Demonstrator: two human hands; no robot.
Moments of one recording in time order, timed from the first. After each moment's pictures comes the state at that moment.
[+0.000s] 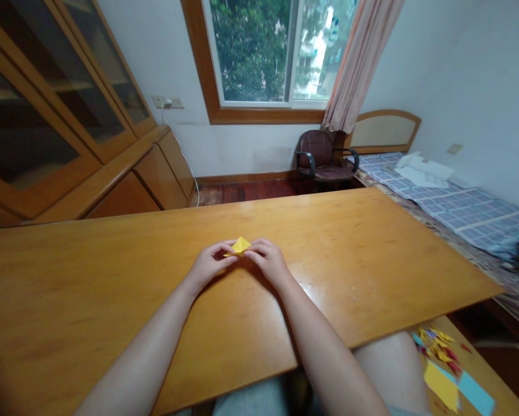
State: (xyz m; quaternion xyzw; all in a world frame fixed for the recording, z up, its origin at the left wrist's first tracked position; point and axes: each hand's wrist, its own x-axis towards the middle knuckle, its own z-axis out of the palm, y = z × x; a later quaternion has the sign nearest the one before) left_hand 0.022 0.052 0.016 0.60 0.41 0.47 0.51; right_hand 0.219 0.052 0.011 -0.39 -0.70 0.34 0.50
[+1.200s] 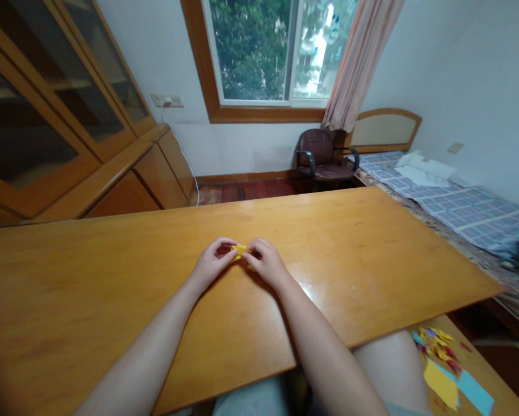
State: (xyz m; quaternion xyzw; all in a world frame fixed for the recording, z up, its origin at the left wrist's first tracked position) left_hand 0.028 0.053 0.011 0.63 0.46 0.47 0.41; right_hand 0.216 0.052 0.009 -0.39 -0.73 0.30 0.47
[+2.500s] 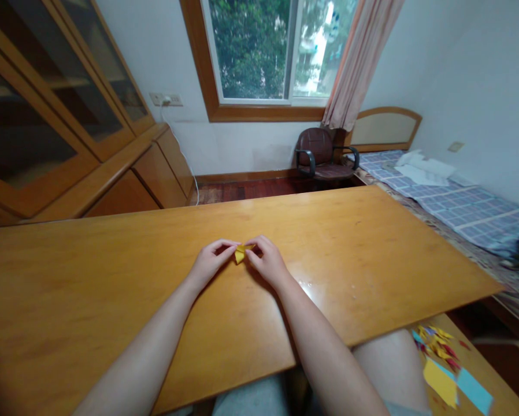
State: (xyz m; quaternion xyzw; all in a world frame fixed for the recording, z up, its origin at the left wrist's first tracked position) left_hand 0.025 0.055 0.016 0.64 0.47 0.44 0.41; right_hand 0.217 0.050 0.012 -0.42 -0.72 0.28 0.47
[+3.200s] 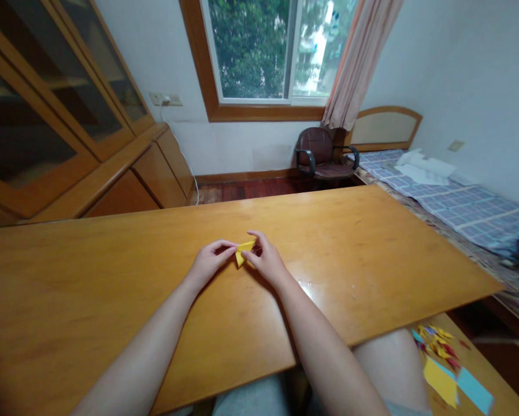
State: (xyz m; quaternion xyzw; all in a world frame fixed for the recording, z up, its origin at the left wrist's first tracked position) left_hand 0.023 0.058 0.012 0.62 0.49 0.44 0.42; right_hand 0.213 0.054 0.001 -0.44 -0.66 0.39 0.47
